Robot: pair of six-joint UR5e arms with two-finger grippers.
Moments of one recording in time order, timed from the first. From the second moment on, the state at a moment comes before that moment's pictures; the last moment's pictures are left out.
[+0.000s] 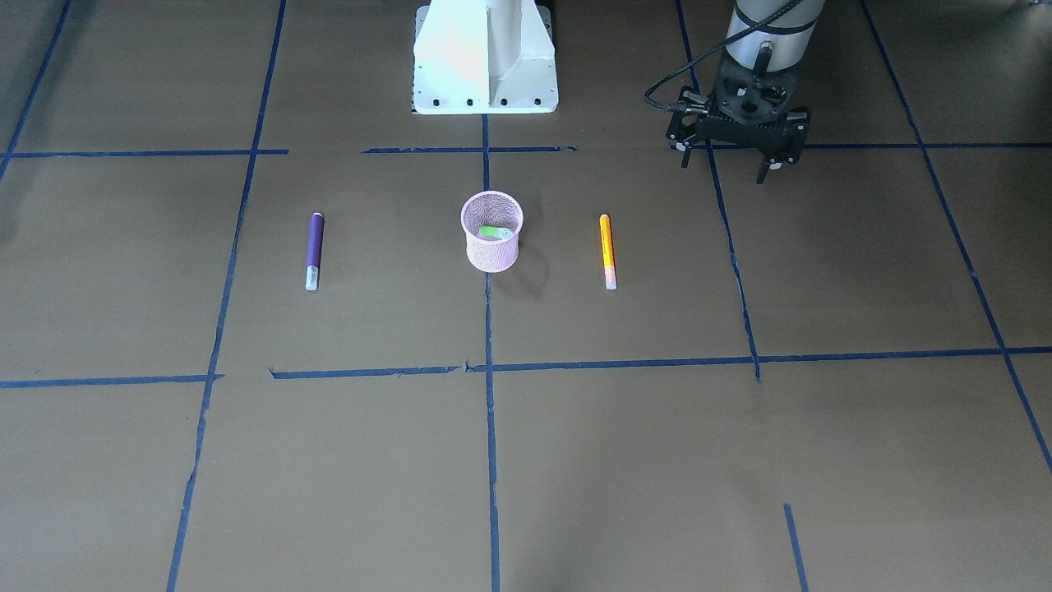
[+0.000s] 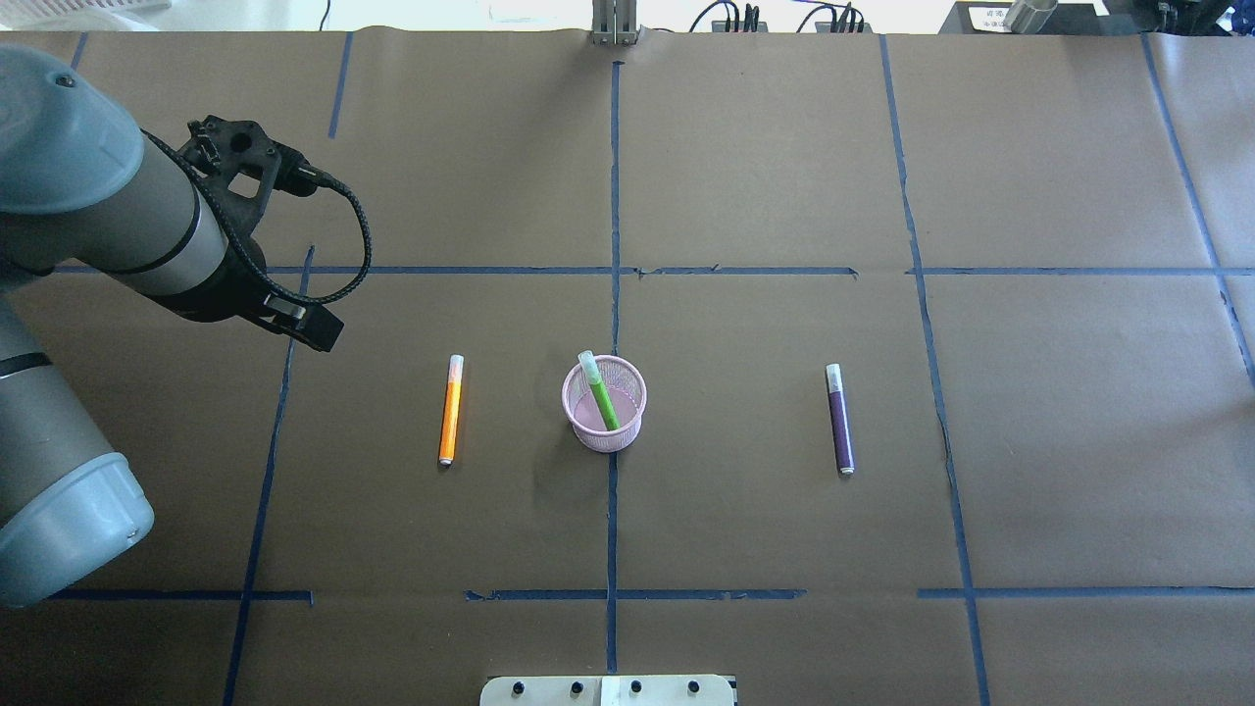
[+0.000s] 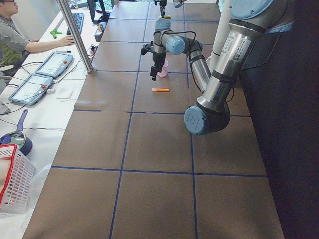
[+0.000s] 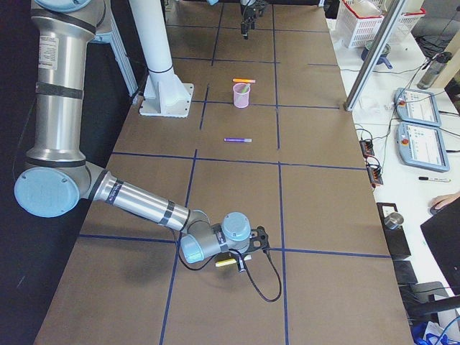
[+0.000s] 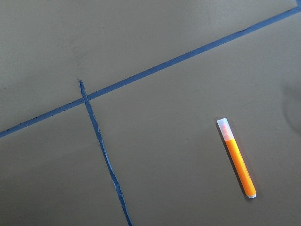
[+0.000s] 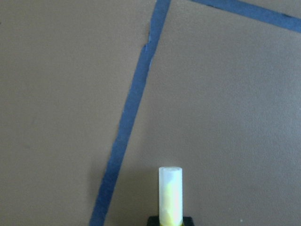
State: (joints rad) left arm -0.75 -1.99 -2.18 -1.19 -1.93 -0.62; right arm 1.30 -1.70 1.24 -0.78 2.28 0.14
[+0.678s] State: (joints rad) left arm -0.75 -1.99 -2.17 -1.19 -1.93 -0.62; right arm 1.30 -1.69 1.37 -0.78 2.28 0.15
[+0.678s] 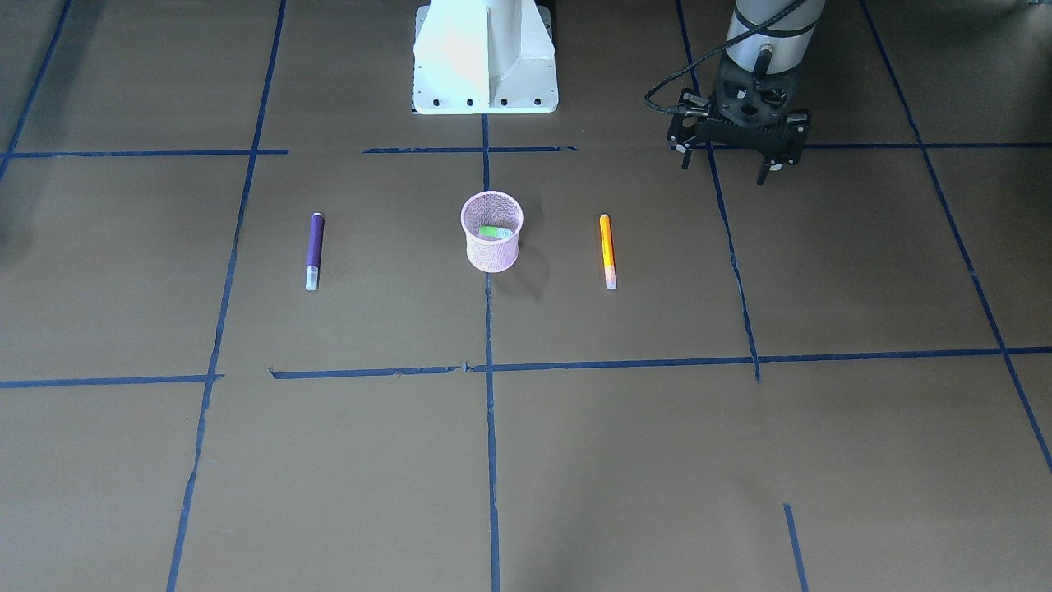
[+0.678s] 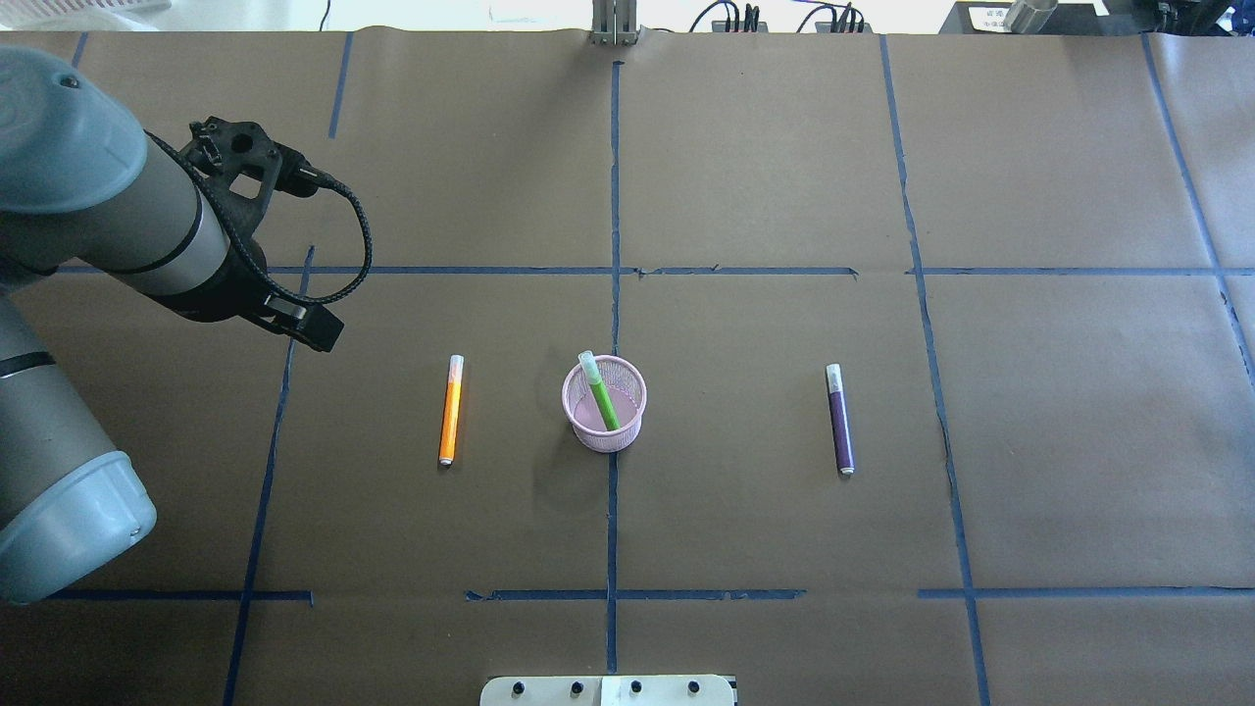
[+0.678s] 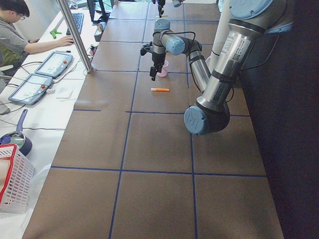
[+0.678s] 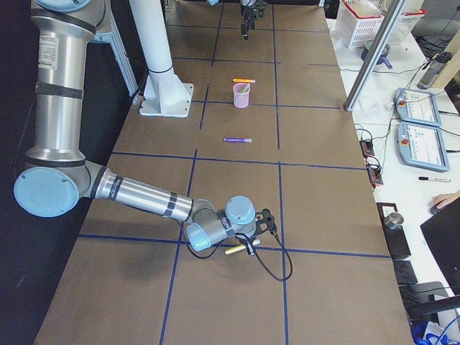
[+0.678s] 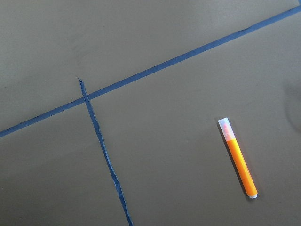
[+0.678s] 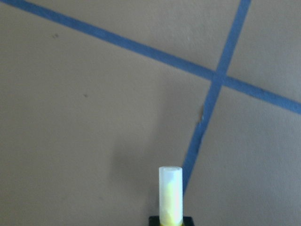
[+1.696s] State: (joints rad) left arm -0.94 -1.88 -2.14 -1.15 -2.11 -0.59; right arm 1.03 -1.49 1.75 -0.79 2.07 0.88
